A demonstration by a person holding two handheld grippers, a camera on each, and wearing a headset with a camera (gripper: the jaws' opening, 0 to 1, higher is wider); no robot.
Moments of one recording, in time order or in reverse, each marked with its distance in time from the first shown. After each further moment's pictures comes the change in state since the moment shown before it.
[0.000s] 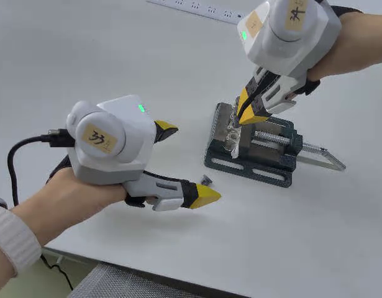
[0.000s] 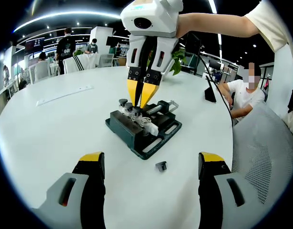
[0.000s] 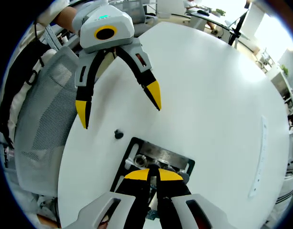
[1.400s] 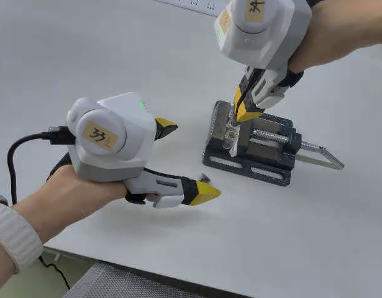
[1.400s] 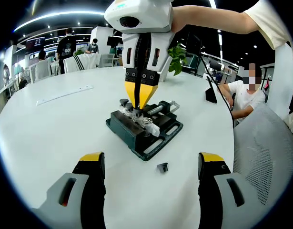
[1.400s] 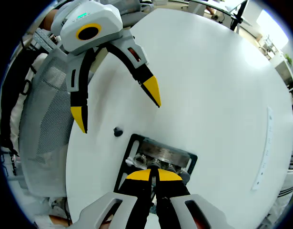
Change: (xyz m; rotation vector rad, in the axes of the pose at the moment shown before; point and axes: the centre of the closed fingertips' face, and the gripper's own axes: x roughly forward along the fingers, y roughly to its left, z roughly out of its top) left arm 0.003 0.002 0.000 -0.007 -0.003 0.003; right arm 0.004 -0.002 -0.002 0.062 0.136 0.043
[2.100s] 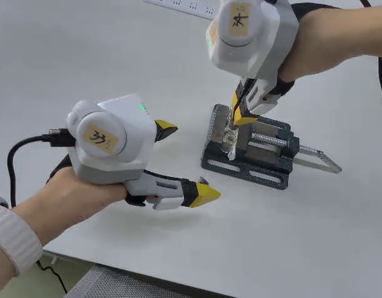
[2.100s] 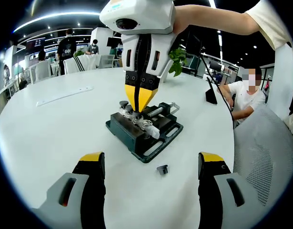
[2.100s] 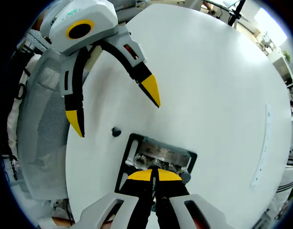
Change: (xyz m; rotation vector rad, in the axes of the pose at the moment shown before) left arm 0.001 0.000 0.004 0.001 -0.010 0.001; right arm 0.001 0.002 0.003 0.026 0.048 -0.026
